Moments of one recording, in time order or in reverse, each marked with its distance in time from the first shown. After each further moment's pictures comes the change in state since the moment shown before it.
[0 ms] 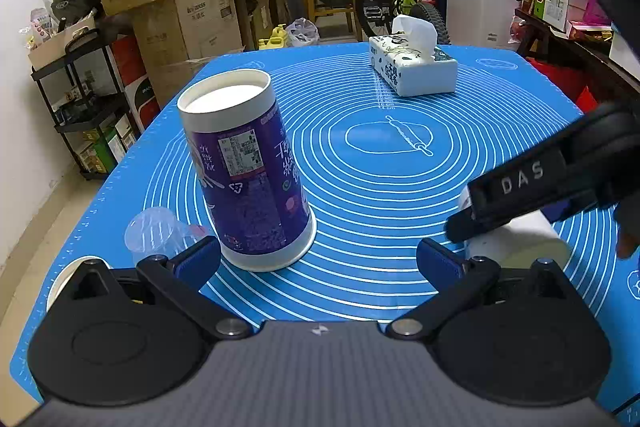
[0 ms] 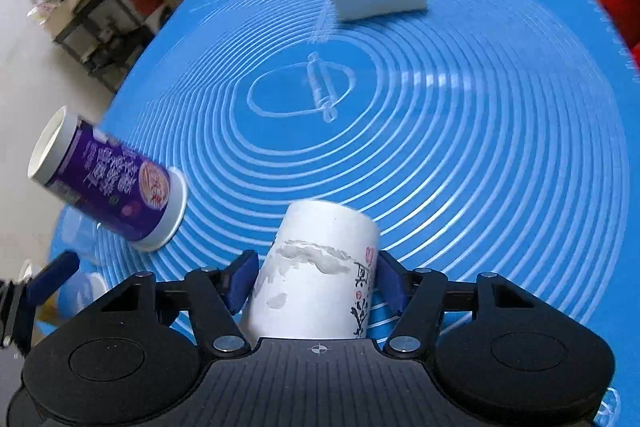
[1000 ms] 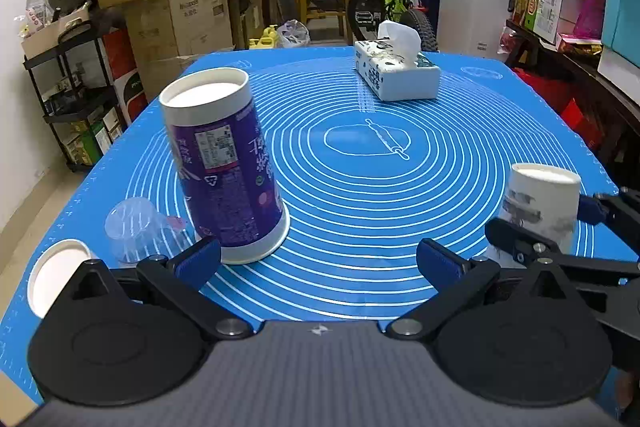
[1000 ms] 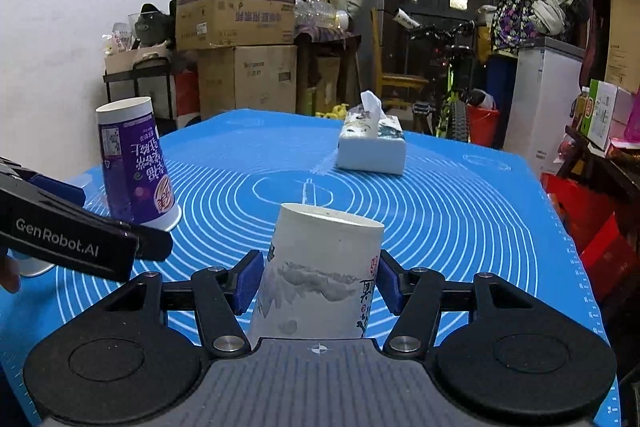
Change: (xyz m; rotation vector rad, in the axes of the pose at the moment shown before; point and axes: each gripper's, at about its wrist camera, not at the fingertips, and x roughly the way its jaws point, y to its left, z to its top) left arm -0.007 -0.008 -0.003 -0.044 -0.007 -0.043; right arm -0.043 0.001 -0.104 -0.370 -0.594 -0.154
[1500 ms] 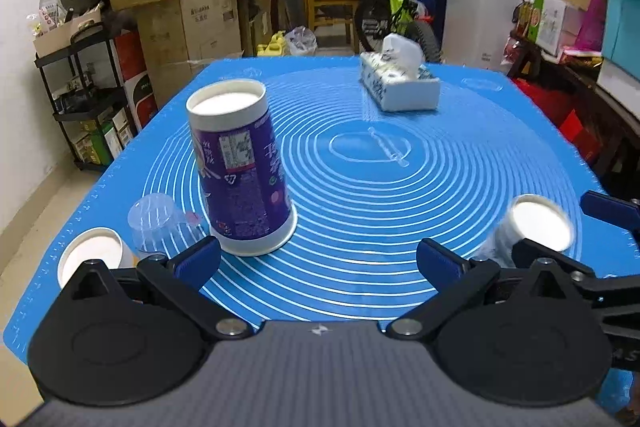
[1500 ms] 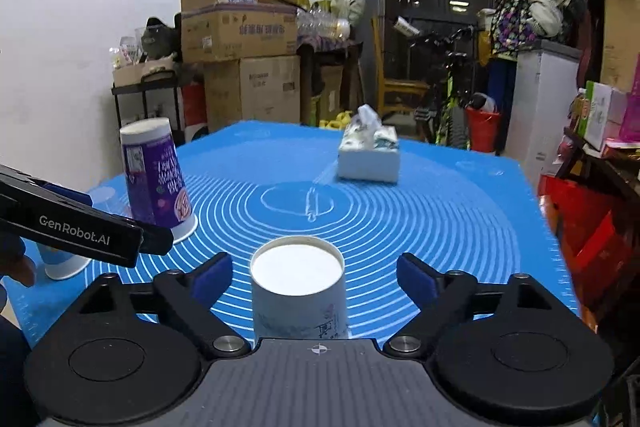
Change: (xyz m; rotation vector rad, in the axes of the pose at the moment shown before) left arm -0.027 0.000 -0.001 -0.023 -0.024 0.001; right arm -0.047 -0.007 -0.001 0.019 -0.035 0.015
